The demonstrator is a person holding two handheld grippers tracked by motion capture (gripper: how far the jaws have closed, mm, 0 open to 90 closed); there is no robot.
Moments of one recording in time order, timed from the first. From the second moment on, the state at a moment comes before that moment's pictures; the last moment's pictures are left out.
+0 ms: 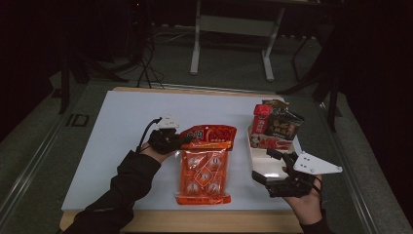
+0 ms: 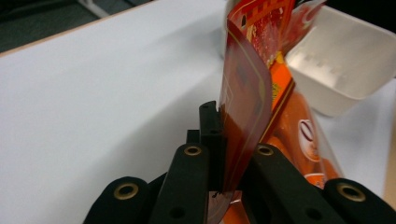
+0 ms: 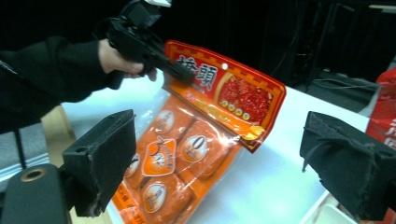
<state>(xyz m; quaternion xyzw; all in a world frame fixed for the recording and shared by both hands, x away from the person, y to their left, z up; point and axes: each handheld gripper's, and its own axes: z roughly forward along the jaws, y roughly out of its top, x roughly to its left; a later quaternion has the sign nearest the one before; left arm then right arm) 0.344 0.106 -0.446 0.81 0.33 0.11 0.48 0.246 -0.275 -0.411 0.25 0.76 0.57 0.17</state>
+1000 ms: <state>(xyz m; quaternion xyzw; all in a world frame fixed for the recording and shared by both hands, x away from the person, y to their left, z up) 0.281 0.087 -0.389 0.80 0.19 0.09 0.56 0.260 -0.266 -0.409 0.27 0.76 0.57 0.17</state>
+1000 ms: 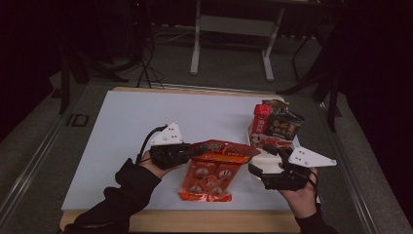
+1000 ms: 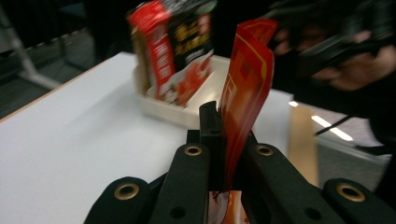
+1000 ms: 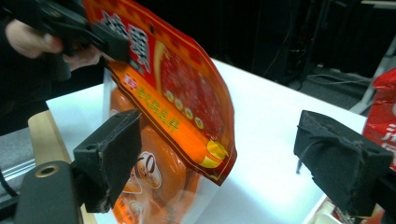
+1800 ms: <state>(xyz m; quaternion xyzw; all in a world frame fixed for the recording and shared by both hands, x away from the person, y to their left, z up) 0.280 0.082 -0.378 0.78 0.18 0.07 0.59 0.283 -0.243 -0.418 0.20 0.80 0.55 0.09</state>
